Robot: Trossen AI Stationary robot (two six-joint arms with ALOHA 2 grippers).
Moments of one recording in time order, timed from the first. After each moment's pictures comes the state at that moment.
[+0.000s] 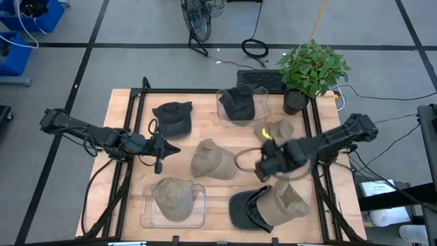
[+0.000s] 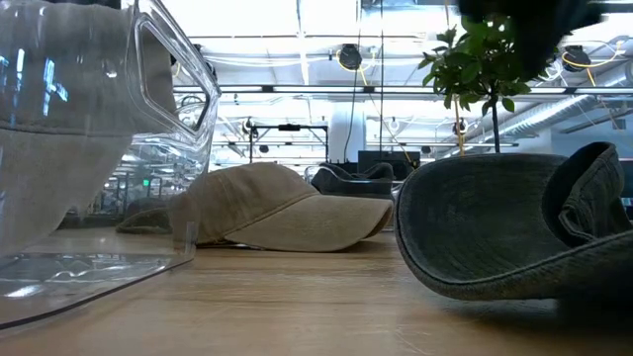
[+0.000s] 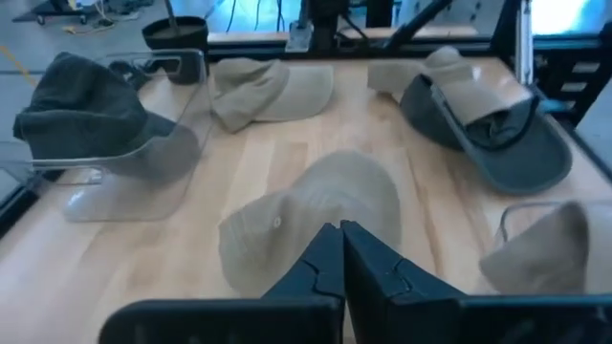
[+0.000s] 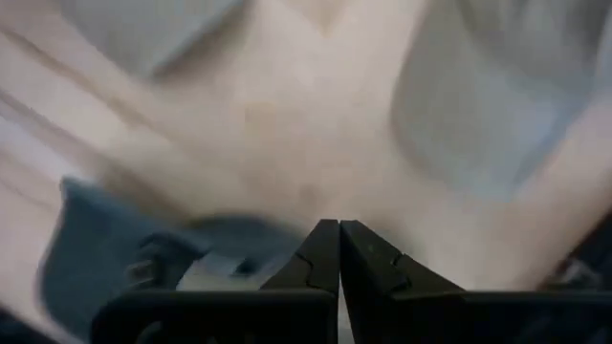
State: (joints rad) left arm -0.28 0.72 0.50 -0.17 -0.30 -0.10; right arm 0.39 1.52 1.39 -1.37 0.12 1.38
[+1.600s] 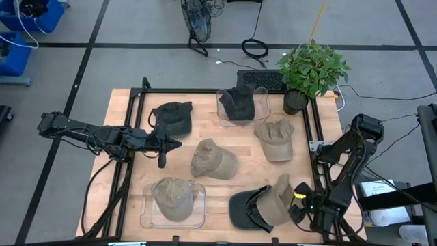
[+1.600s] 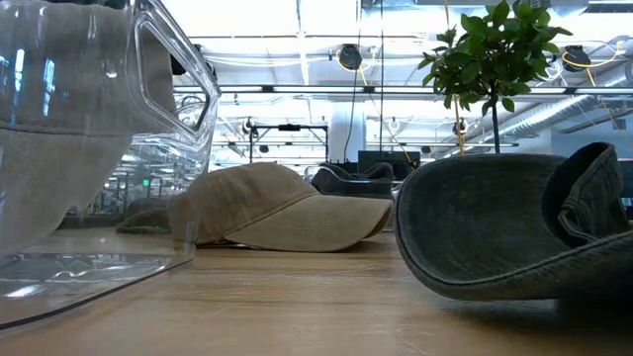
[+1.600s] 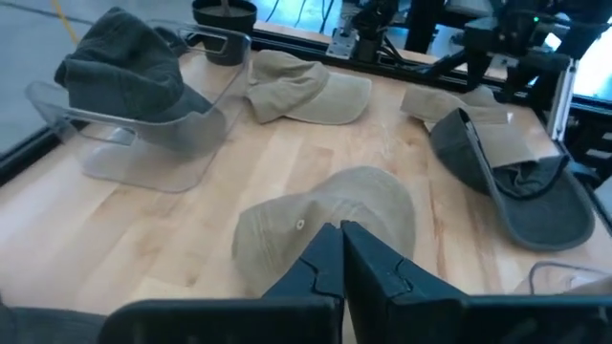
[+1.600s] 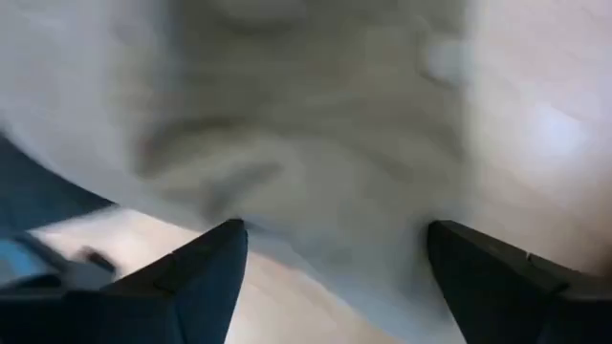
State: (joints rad) left arm -0.18 0.73 0.50 -0.16 -0.29 -0.29; right arm 1.17 1.47 0.83 -0.75 0.17 2.20
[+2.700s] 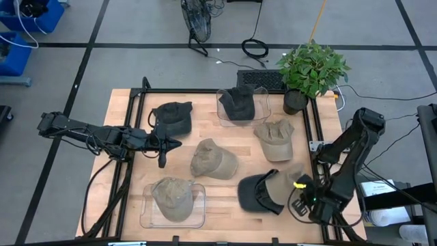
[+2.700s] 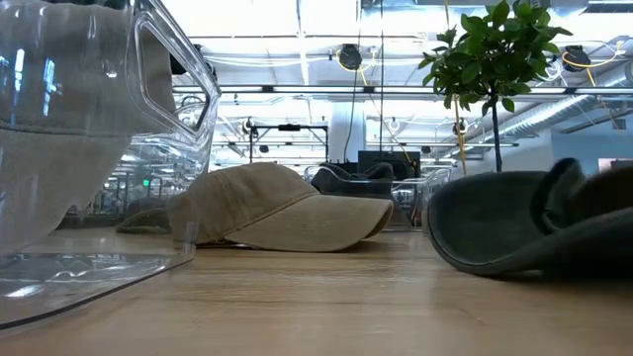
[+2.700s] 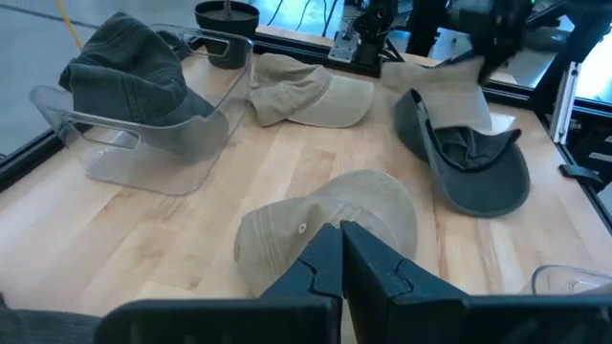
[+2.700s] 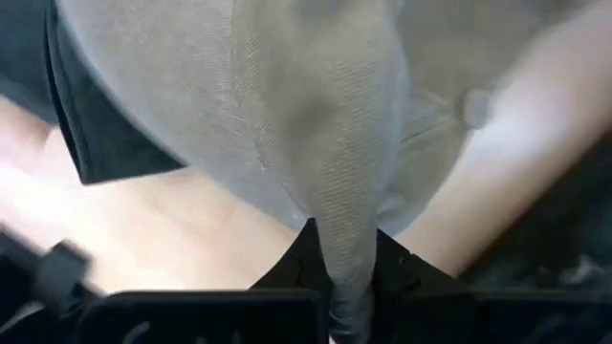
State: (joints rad) left arm -0.18 0.73 0.50 -0.15 -0.30 -0.27; right arm 1.07 1.35 0.92 -1.10 0.12 2.02
